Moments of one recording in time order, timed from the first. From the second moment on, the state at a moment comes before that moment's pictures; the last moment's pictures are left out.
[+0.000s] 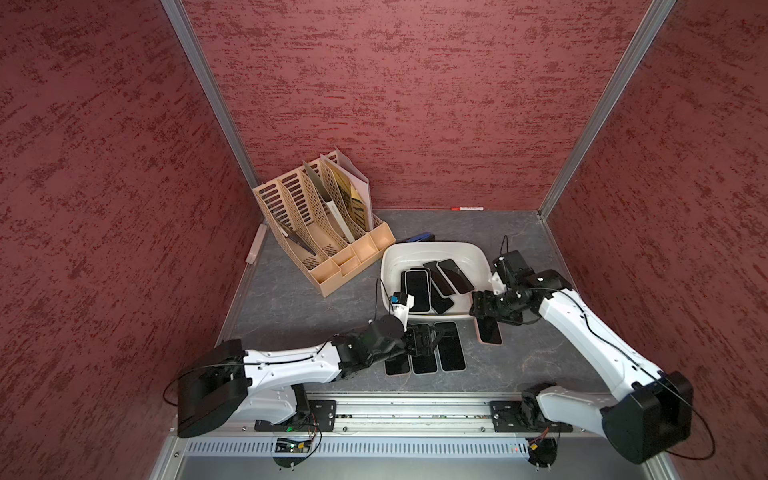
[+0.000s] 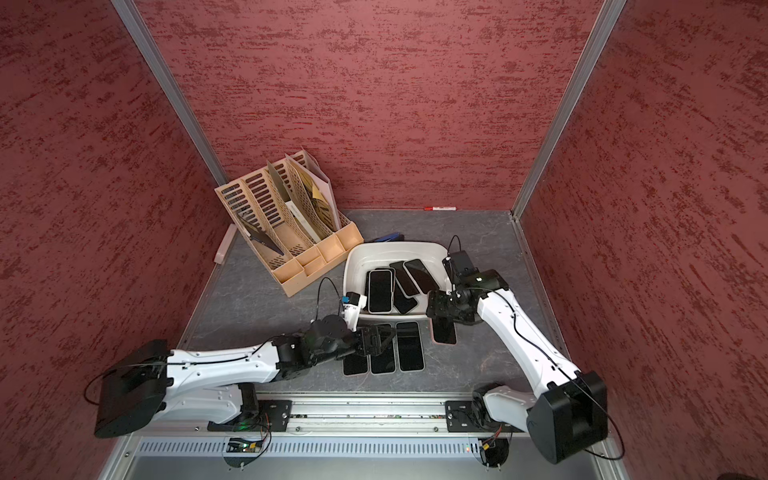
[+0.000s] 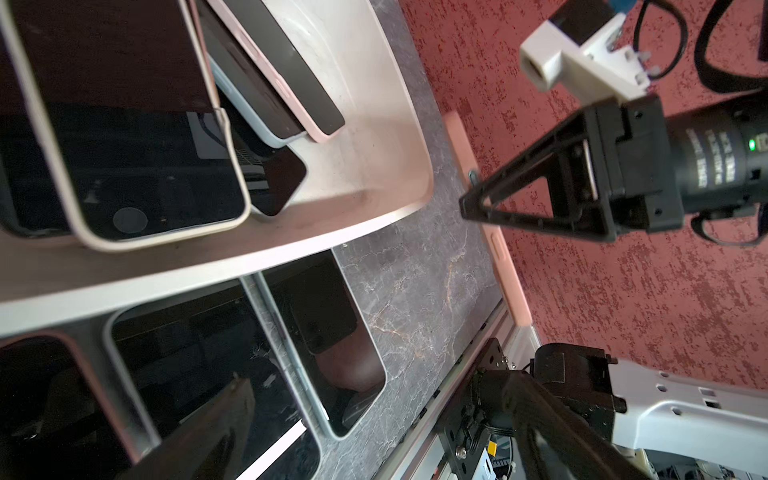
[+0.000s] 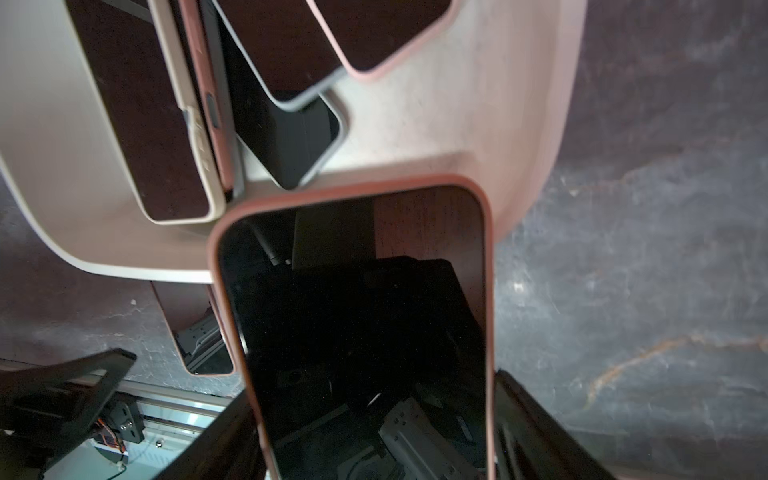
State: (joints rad) left arm -1.12 1.30 0.58 0.28 -0.05 -0.93; right arm 0.33 1.18 0.99 -1.11 -0.17 0.48
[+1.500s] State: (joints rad) left arm -1.13 1.03 0.48 0.19 -0.22 -0.93; right arm 0.42 1.46 0.91 -1.11 -0.11 0.54
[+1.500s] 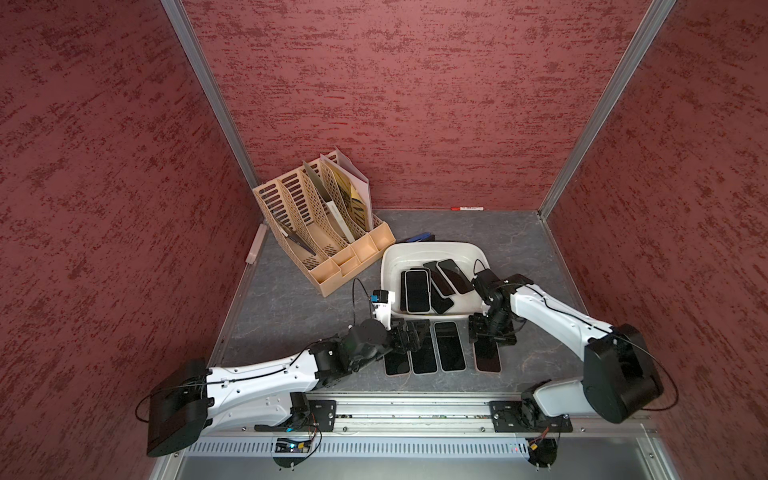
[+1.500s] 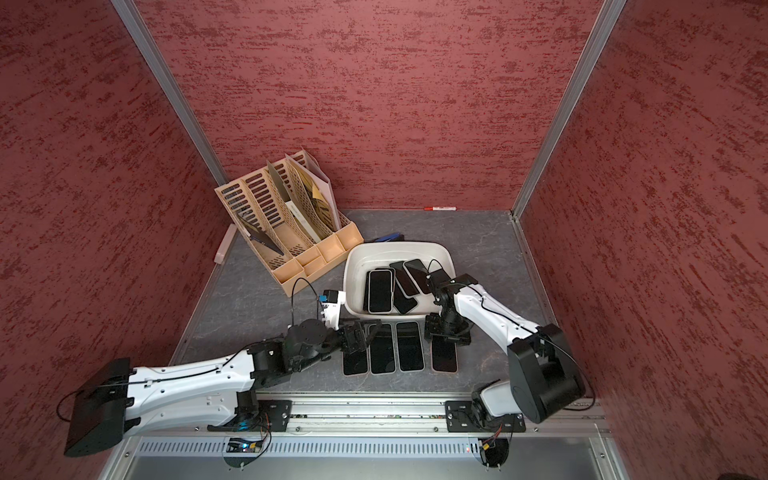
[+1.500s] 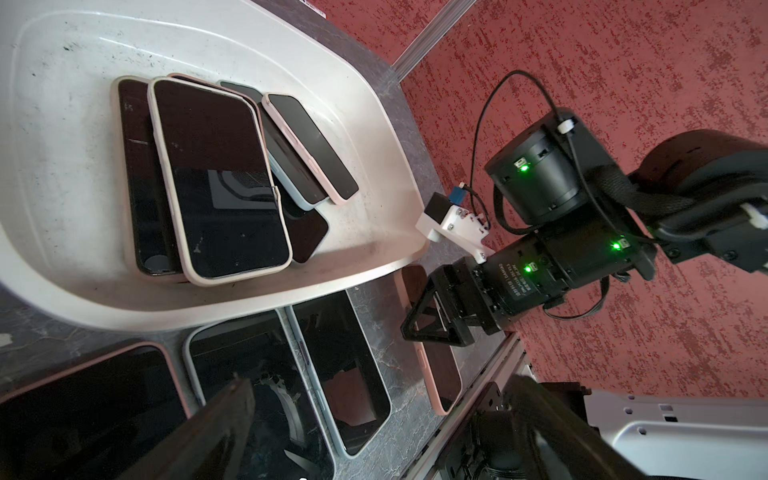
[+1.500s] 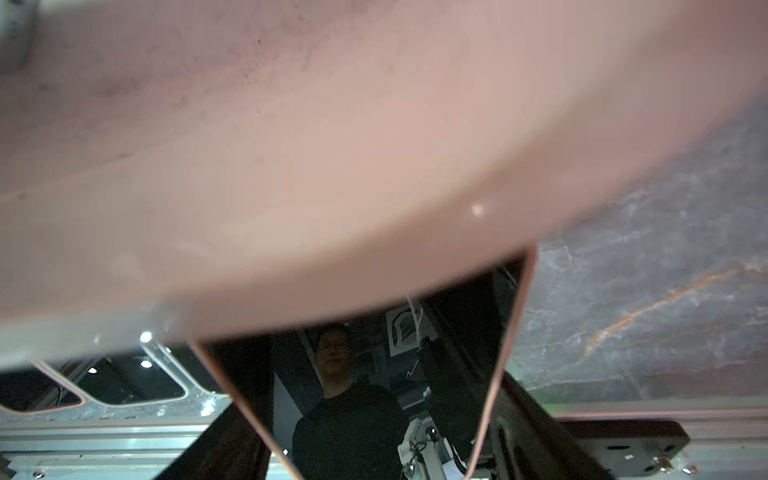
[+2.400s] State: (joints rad) left arm -1.18 0.83 0.44 -0.01 -0.34 -0.97; right arm 0.42 1.63 0.98 -1.06 -0.06 0.43
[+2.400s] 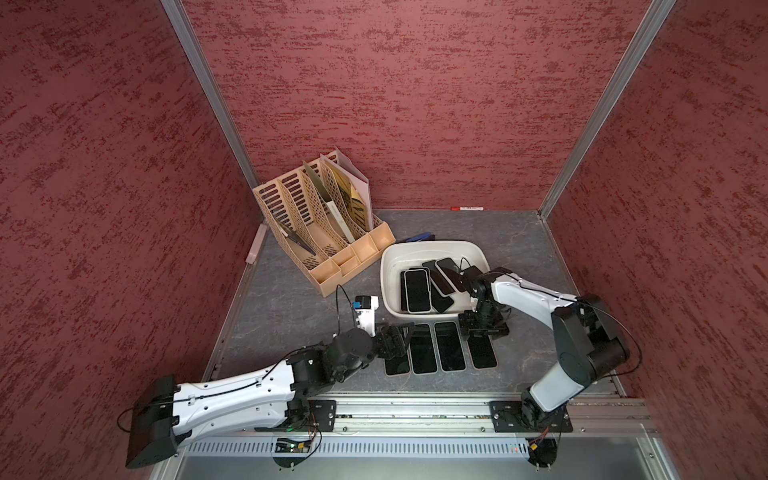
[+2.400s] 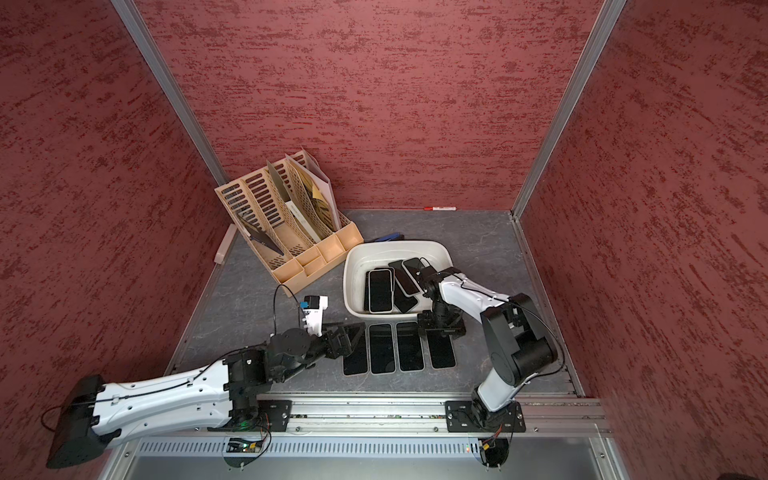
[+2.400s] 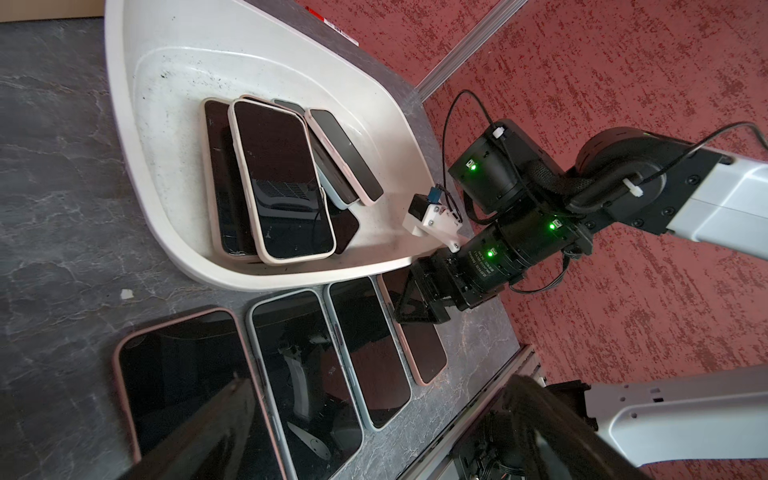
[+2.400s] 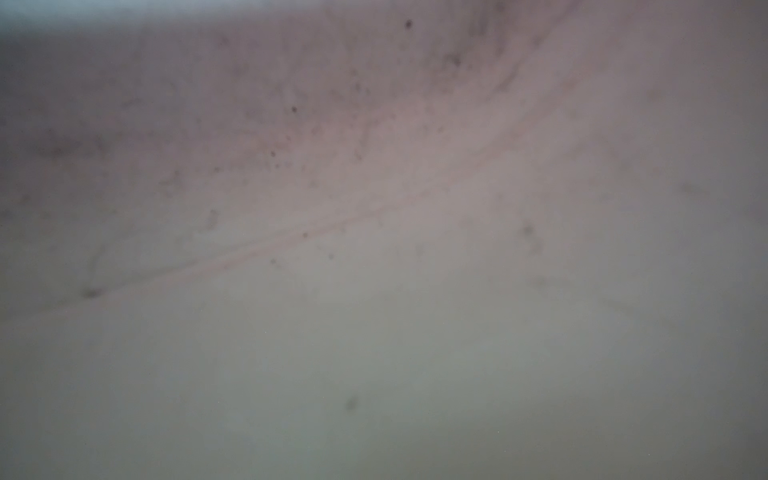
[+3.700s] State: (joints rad) left arm -1.12 0.61 0.50 -0.26 -0.40 -0.99; right arm 0.69 1.86 1.63 -1.10 -0.03 0.54
